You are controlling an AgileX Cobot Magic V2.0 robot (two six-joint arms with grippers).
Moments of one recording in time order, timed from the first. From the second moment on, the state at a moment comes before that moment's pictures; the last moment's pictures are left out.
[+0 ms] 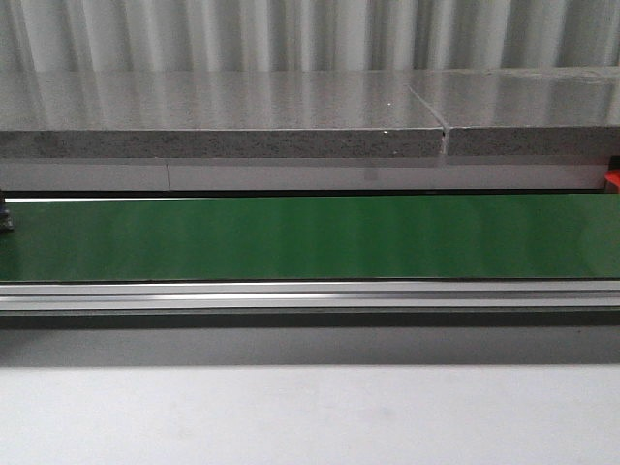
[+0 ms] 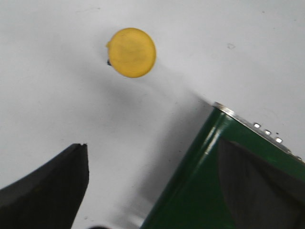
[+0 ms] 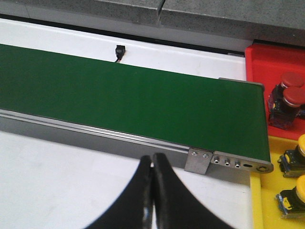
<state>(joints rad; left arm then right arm) 0.40 1.88 -1.68 -0.10 1.20 -0.15 0.21 0.27 -0.59 -0.06 0.83 0.04</state>
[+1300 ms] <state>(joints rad) 0.46 2.10 -1.69 -0.26 0.97 -0.15 0.21 0.27 -0.59 -0.06 0.83 0.04</state>
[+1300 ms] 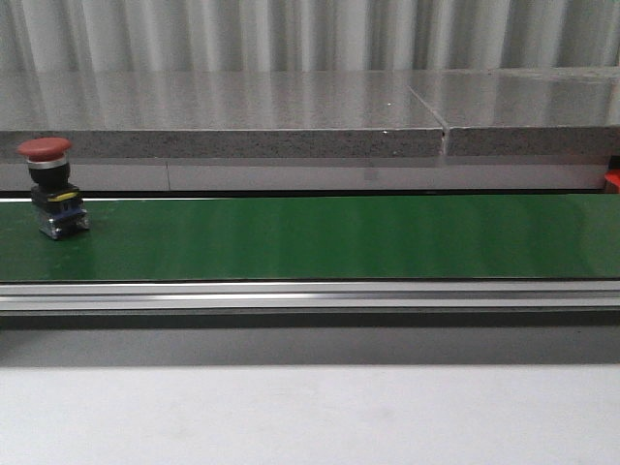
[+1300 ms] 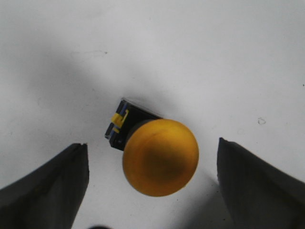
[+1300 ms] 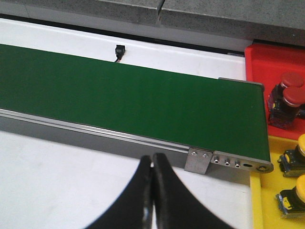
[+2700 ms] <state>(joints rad) 0.44 1.48 -1.32 -0.27 0.93 0.11 0.21 0.27 -0.59 -0.06 0.83 0.04</state>
